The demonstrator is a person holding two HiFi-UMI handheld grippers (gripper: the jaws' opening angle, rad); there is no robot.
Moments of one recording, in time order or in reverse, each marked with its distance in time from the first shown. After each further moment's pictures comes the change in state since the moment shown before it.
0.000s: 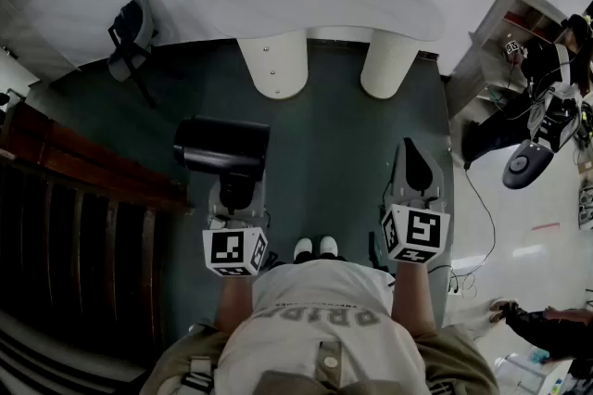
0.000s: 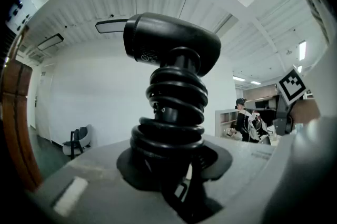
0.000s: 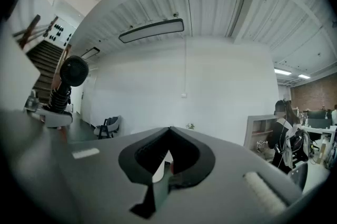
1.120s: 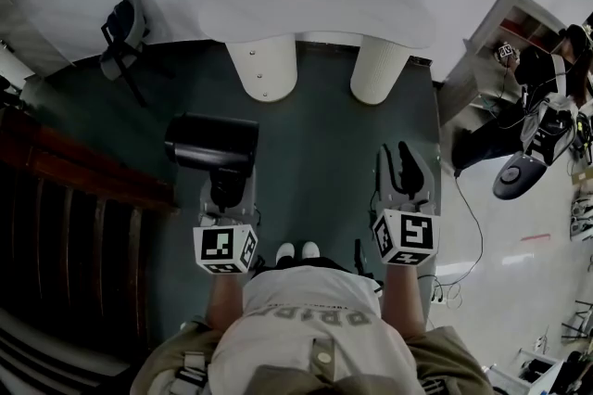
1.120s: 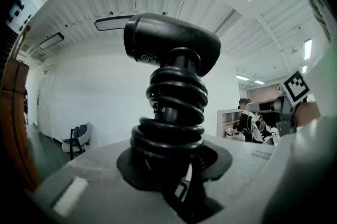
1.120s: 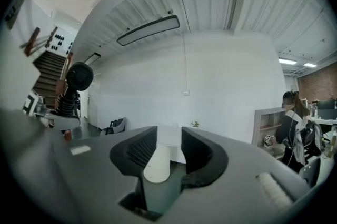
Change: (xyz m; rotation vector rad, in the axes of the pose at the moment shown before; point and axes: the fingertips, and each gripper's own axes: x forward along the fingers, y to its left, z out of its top) left arm 0.046 -0.034 0.005 -0.021 0.016 0.027; right arm 0.026 -0.048 -0.008 0.061 0.011 0.079
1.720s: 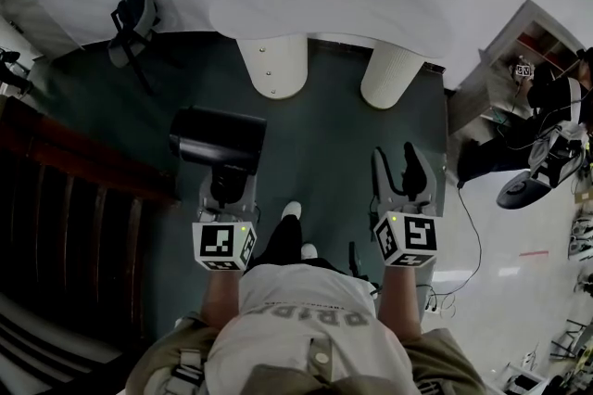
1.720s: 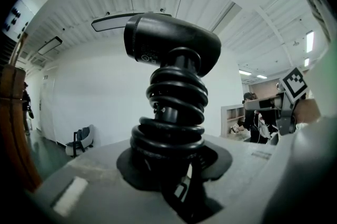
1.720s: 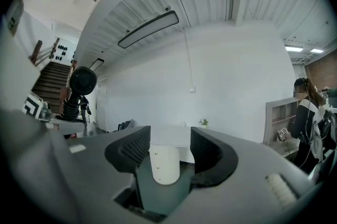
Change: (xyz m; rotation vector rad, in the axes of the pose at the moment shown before) left arm 0.033 0.013 0.002 0.036 0.023 0.033; right arm 0.048 0.001 -0.005 0.053 0.013 0.096
